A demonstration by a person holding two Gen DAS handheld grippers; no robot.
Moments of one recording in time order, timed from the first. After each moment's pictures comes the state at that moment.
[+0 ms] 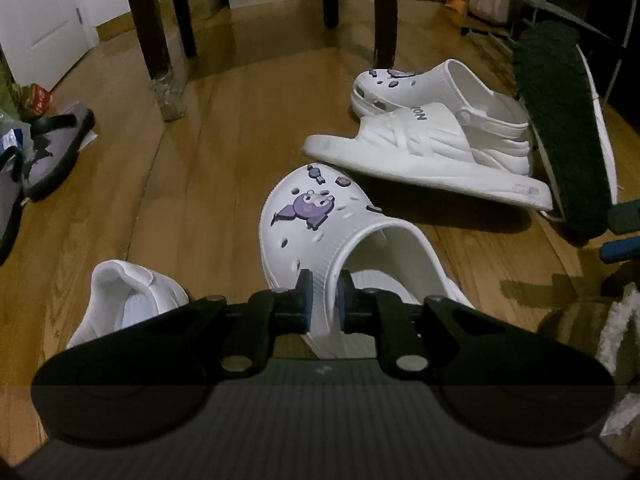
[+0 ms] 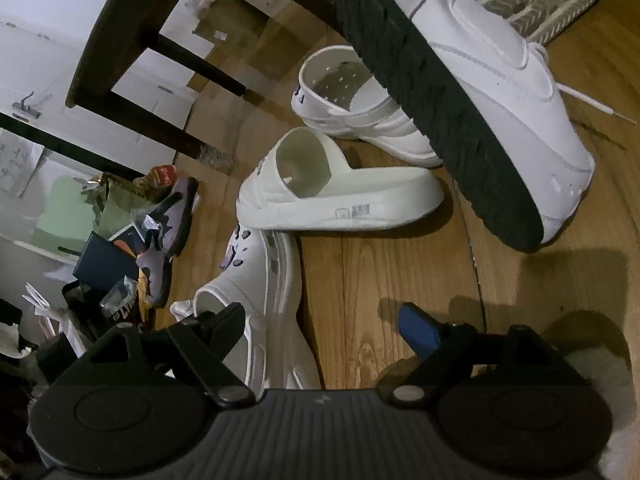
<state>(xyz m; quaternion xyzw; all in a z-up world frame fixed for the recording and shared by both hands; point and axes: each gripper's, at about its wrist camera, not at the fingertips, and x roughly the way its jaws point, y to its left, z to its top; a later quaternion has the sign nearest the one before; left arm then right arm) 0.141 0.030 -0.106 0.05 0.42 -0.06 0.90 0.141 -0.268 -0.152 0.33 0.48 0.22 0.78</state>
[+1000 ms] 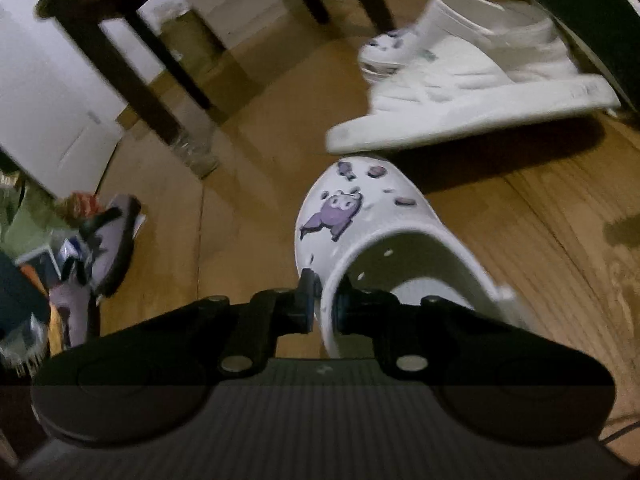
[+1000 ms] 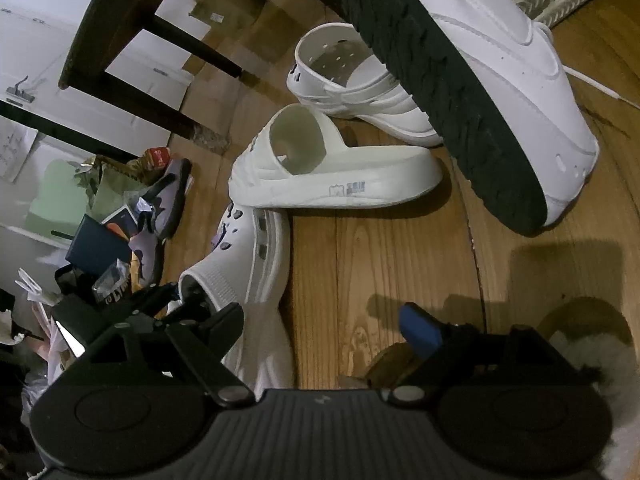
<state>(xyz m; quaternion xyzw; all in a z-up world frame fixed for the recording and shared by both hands) 0.135 0.005 -0.125 0.27 0.38 0.00 0.88 0.142 -0.264 -0.157 0.31 0.50 0.23 0.78</state>
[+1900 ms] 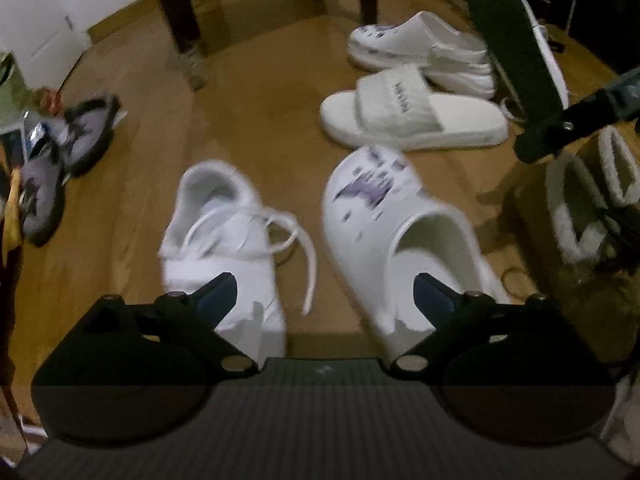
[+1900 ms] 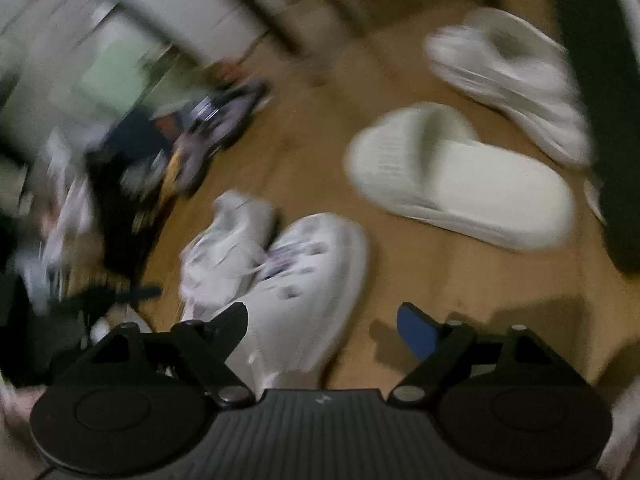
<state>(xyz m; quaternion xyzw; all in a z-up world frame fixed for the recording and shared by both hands) 0.008 0.103 -0.059 0.10 0.47 -0.08 0.87 0.093 -0.131 -0.091 0.06 0.48 0.37 0.79</state>
